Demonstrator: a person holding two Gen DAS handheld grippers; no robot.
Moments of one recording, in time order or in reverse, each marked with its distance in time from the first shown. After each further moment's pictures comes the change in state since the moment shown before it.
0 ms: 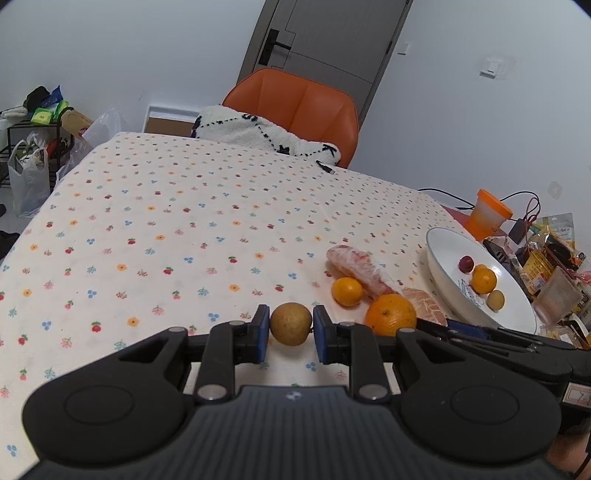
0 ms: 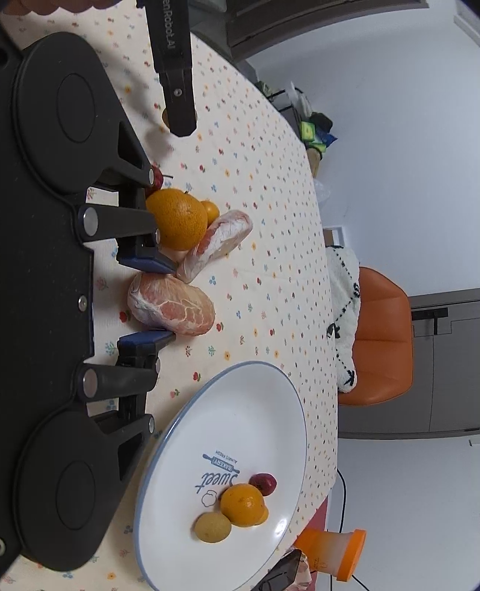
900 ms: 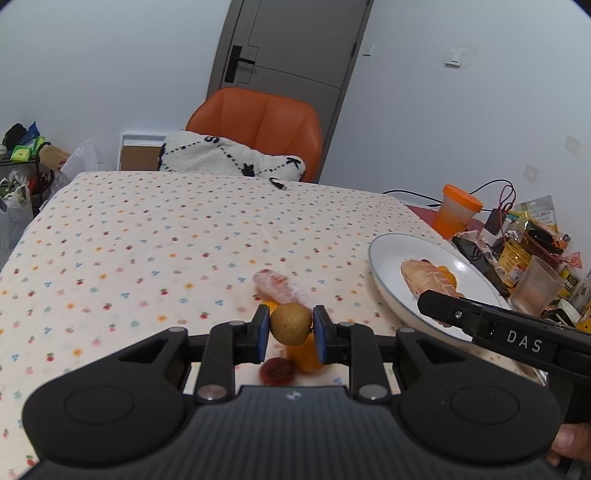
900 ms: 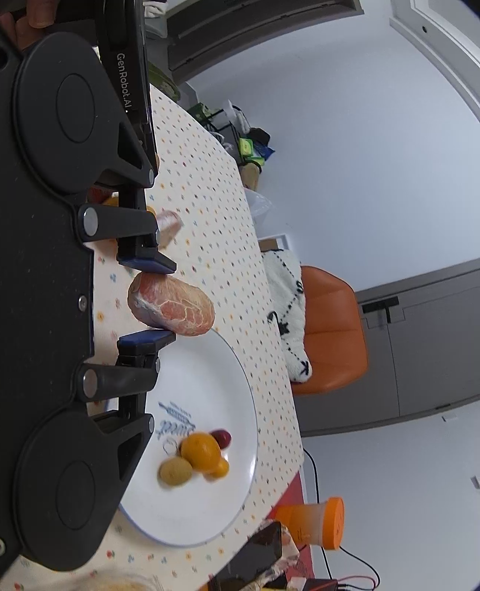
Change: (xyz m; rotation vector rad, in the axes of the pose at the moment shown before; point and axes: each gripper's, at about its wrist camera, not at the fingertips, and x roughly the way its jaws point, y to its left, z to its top) left arm -0.005 -0.065 0.009 0.104 -0.039 -0.029; right arm -0.053 -0.050 0.014 0.103 -0.158 0.066
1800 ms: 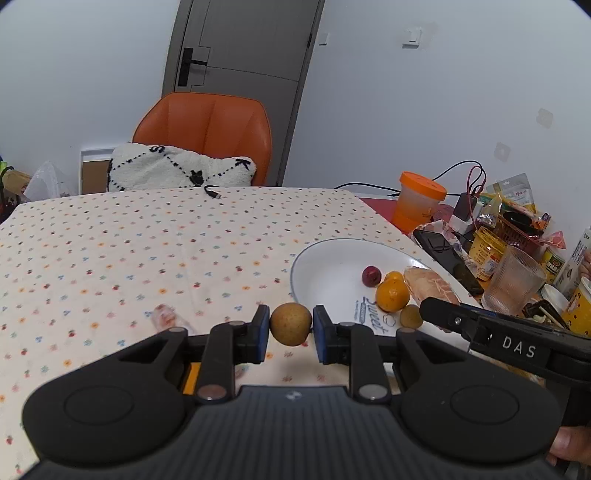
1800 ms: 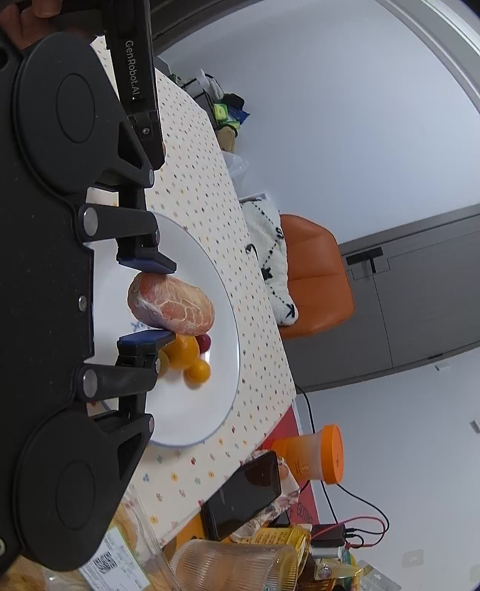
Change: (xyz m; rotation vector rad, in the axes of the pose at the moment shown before) left arm 0.043 -0.067 0.017 0.092 0.016 -0.070; right arm -0.014 -0.071 0.010 0.077 -0.039 -0.102
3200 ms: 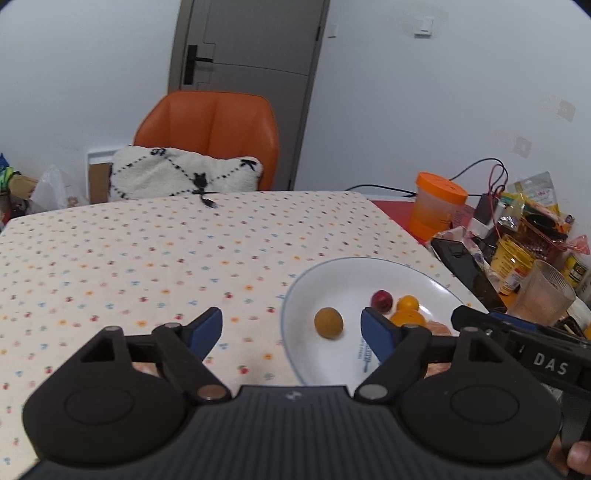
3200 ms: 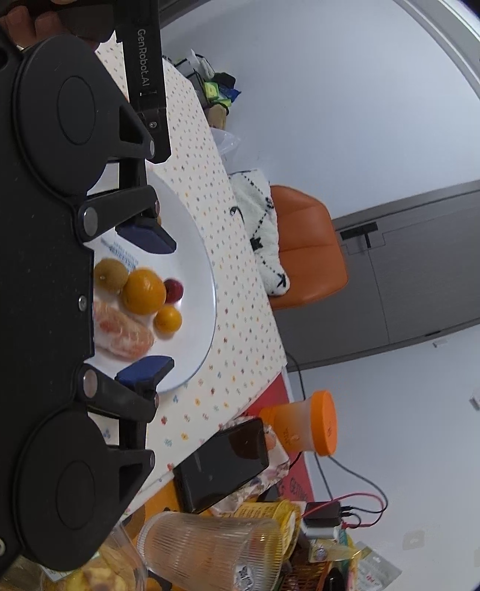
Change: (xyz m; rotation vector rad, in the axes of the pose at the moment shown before) left arm 0.039 -0.017 0.026 0.003 0.013 0.070; right arm 0.016 -0.030 0.021 0.009 -0.013 -0.053
